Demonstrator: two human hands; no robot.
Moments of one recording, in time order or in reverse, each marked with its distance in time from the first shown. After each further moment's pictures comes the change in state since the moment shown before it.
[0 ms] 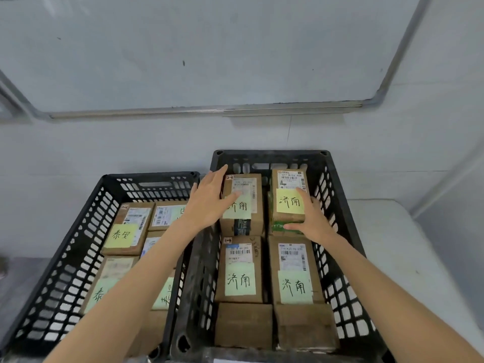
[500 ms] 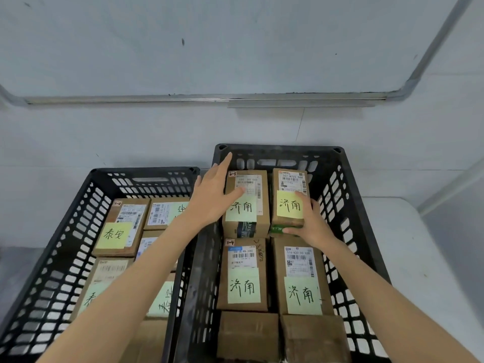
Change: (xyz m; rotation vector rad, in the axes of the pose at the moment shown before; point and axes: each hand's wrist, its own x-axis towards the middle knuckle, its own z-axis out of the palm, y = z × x) left_hand 0.034 -0.022 0.011 -0.092 -0.013 0.017; right_hand 0.031 0.015 0.032 -0.065 -0.020 0.041
